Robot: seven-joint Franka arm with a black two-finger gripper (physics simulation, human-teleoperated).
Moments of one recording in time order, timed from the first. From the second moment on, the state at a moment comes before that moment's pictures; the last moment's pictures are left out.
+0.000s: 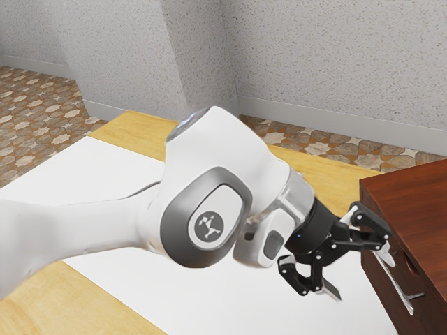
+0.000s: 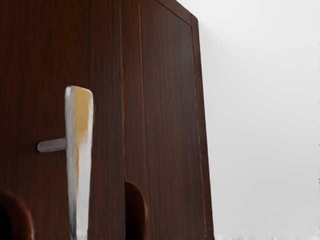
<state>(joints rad) -0.81 -0.06 0.37 -1.99 -0.49 2.39 2.26</state>
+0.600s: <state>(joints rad) -0.83 -0.04 0.37 -2.00 -0.49 2.40 2.26</state>
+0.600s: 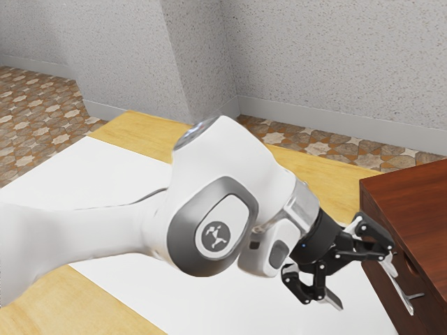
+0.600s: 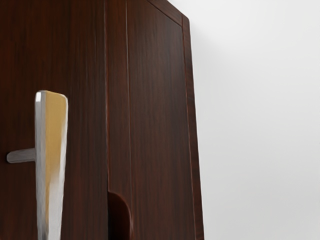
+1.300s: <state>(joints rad) -0.83 -0.05 0.37 -2.04 -0.49 2.42 2.25</state>
